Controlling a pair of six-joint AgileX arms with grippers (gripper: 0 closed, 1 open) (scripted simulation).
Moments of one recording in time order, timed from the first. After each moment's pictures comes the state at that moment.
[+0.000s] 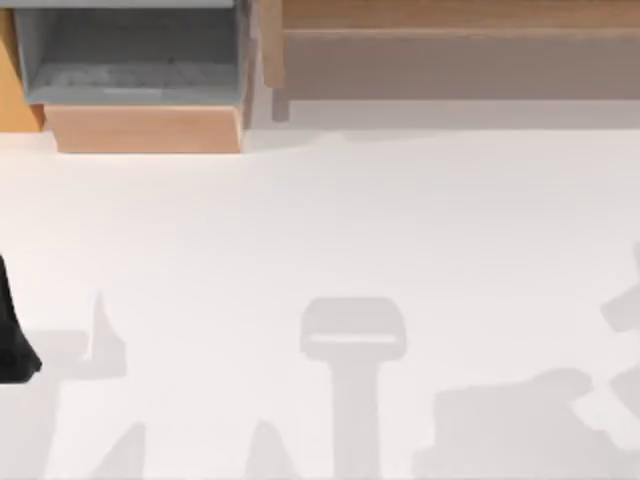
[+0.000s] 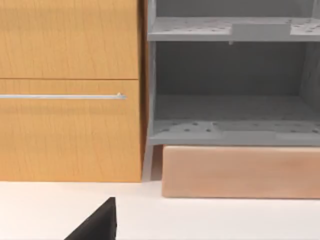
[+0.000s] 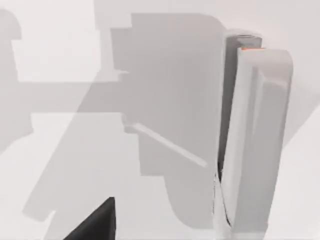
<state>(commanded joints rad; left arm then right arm) 0.00 0.00 0.00 0.00 0.00 0.00 -0.09 1.34 0.74 -0.93 0.00 -0.57</state>
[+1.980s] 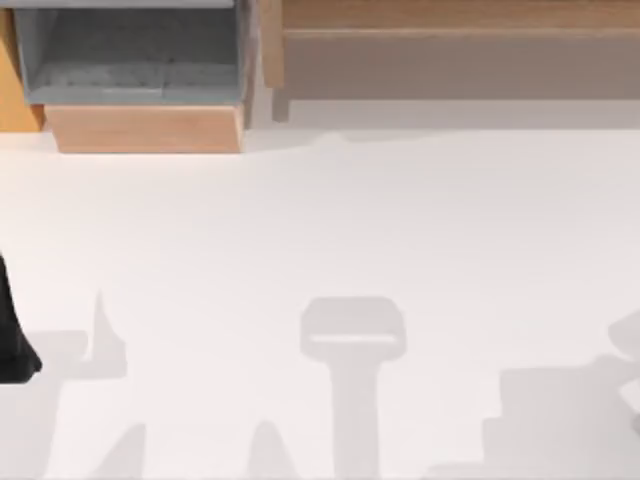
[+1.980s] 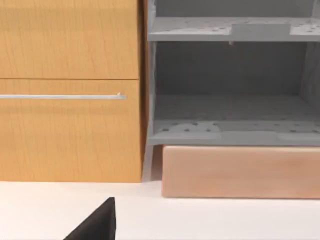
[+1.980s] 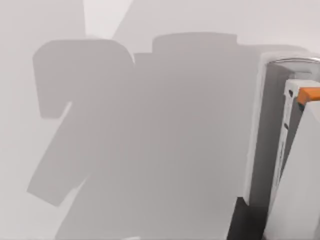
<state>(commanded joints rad) 0.00 0.00 0.00 0.00 0.00 0.00 -0.09 1.50 0.64 -0.72 0.00 -0.59</state>
